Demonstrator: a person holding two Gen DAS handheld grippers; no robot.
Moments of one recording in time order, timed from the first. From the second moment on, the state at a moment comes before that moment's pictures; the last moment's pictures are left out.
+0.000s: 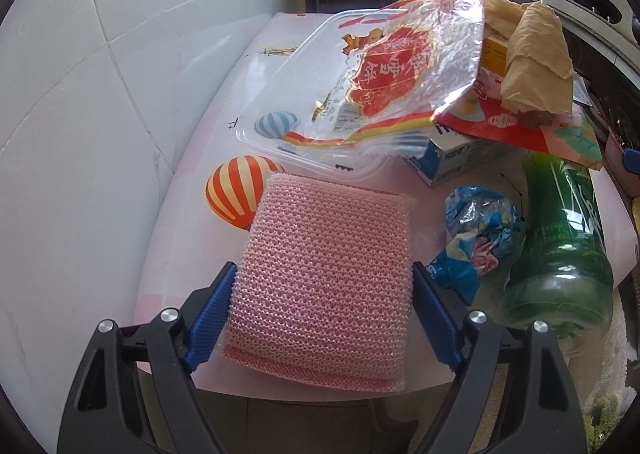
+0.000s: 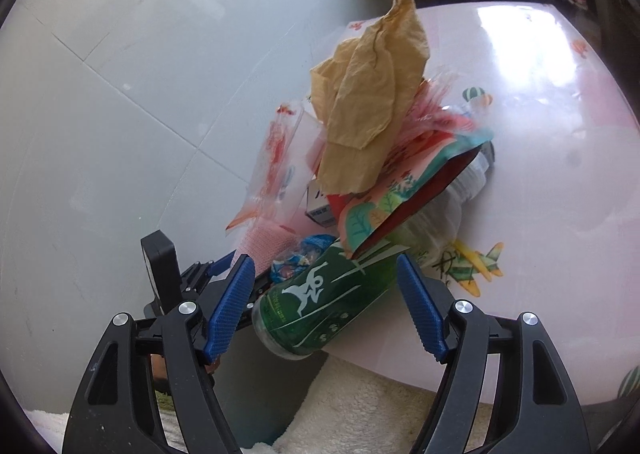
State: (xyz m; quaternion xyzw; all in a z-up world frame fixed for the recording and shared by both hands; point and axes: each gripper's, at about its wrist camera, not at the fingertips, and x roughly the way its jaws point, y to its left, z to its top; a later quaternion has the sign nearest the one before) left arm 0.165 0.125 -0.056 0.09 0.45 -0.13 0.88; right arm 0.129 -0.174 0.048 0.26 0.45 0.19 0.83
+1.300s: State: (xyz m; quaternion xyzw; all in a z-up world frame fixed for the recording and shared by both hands) left arm 0.093 0.181 -0.005 -0.06 0.41 -0.15 0.90; right arm 0.251 -0.165 0.061 -0.18 0.37 0.24 0.88
